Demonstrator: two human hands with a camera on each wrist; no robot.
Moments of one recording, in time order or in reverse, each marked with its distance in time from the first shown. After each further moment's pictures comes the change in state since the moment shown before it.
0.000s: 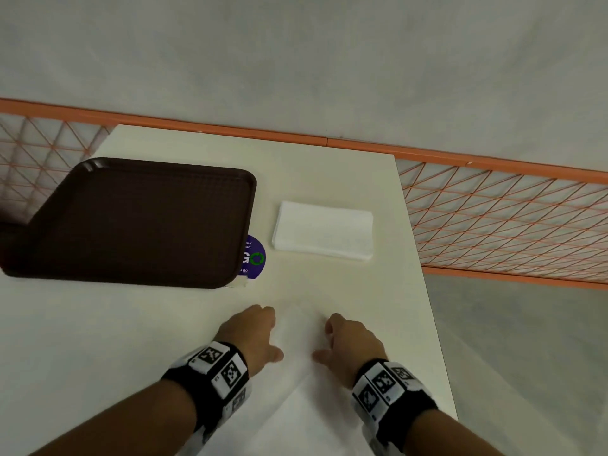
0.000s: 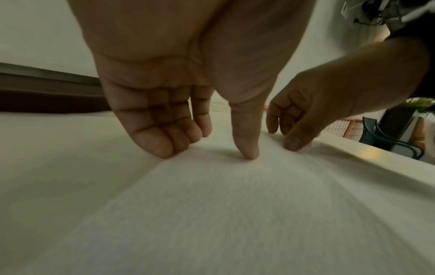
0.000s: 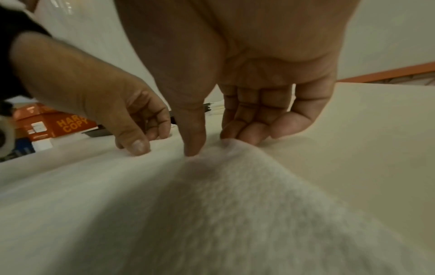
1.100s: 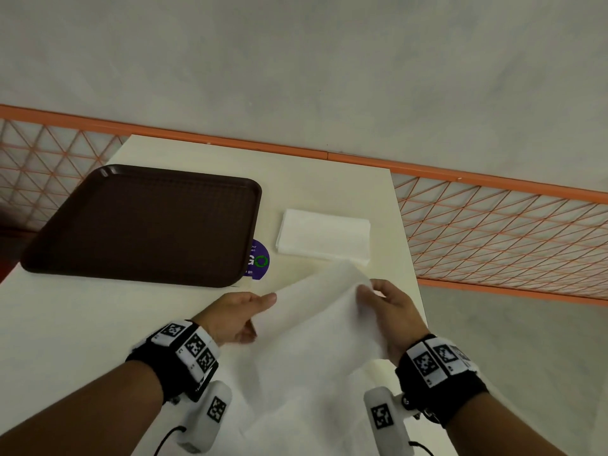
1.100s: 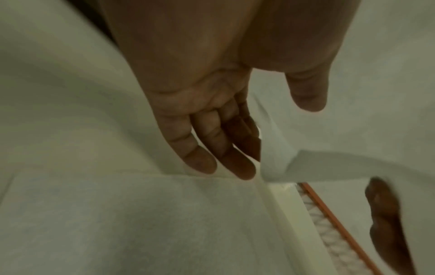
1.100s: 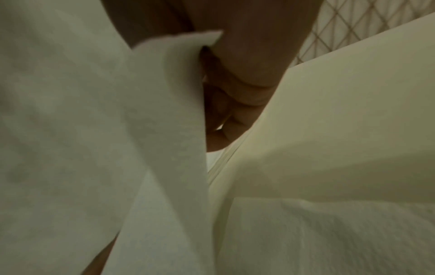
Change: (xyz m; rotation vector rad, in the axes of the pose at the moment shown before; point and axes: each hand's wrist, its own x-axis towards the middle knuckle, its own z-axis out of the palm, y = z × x) left_hand -0.009 -0.034 -0.023 -1.124 -0.087 -0.110; right_hand -0.020 0.020 -0.049 1.315 0.238 0.013
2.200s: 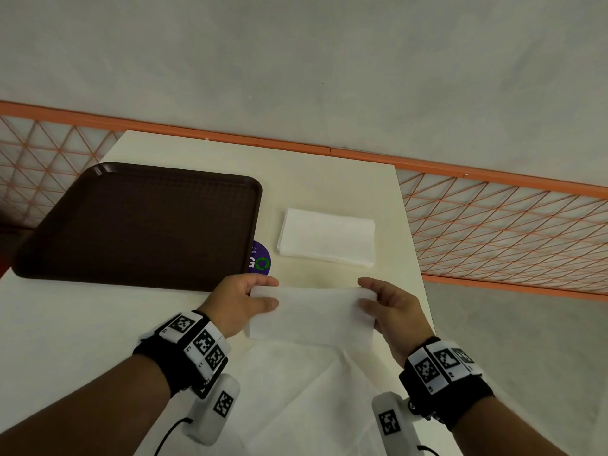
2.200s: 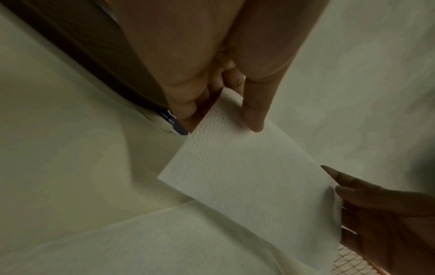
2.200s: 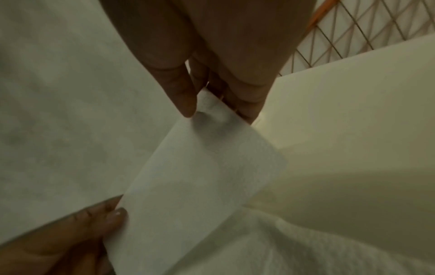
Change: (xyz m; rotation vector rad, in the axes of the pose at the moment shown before) left_hand 0.016 0.018 -0.003 0.030 0.055 0.267; right_hand 0.021 0.007 -0.002 -0.018 -0.003 -0.052
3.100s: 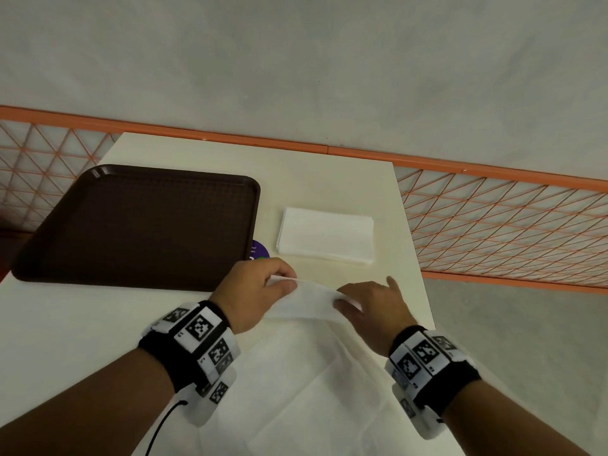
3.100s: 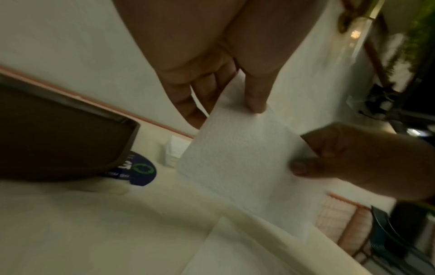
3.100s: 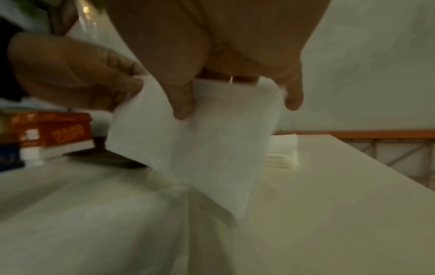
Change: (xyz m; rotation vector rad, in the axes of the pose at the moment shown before) left_hand -0.012 0.036 0.010 0.503 0.042 0.433; right_hand -0.005 -0.021 0.017 -1.332 -0.214 -0.386
